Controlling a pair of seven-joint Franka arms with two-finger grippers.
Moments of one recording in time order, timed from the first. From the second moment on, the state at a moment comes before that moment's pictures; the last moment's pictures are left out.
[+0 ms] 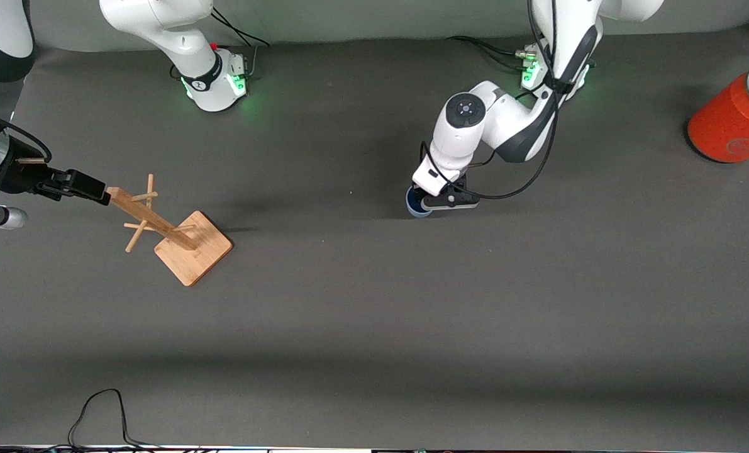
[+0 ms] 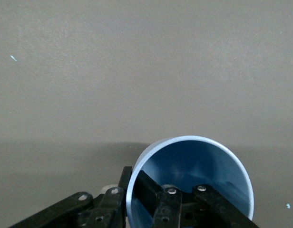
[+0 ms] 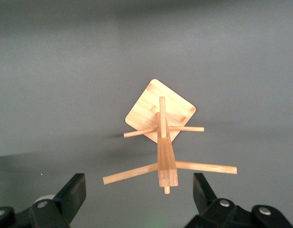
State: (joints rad) left arm -0.49 0.31 -0.25 -2.21 0.10 2.61 -0.89; right arm 0.17 0.04 -0.16 -1.61 0.03 1.57 0.16
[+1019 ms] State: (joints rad) left arm -0.49 0.37 -0.24 -2.19 0.15 2.66 -0.89; right arm 0.17 0.04 -0.19 -1.58 0.06 1.57 0.16
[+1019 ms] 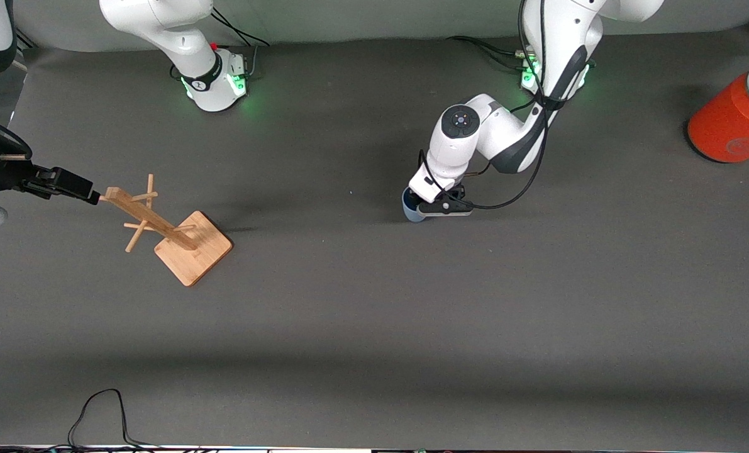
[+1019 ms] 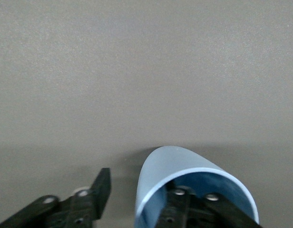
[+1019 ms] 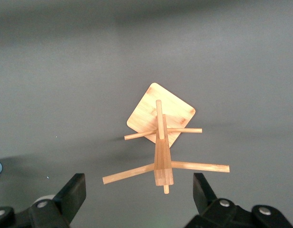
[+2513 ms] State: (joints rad) left arm -0.20 -0.07 0.05 -1.78 -0.09 1.62 -0.29; right arm 0.18 0.05 -0.18 -1.50 0.06 1.46 0.13
